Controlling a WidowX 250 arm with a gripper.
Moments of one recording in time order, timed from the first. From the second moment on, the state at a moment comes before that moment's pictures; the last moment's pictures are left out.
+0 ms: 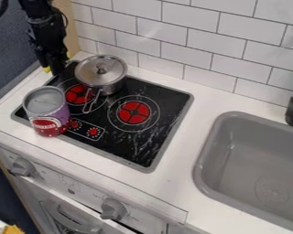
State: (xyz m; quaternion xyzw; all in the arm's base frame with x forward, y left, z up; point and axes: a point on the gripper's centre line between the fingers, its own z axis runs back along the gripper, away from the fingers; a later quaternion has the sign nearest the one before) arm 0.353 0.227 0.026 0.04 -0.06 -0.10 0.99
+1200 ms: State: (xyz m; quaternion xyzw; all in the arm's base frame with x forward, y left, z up) arm 0.373 0.028 0.038 0.01 -0.05 -0.29 0.96
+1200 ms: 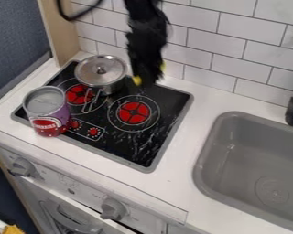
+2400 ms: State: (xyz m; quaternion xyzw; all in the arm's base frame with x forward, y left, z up) arm 0.383 0.002 -0.012 0.03 0.01 -0.30 0.95
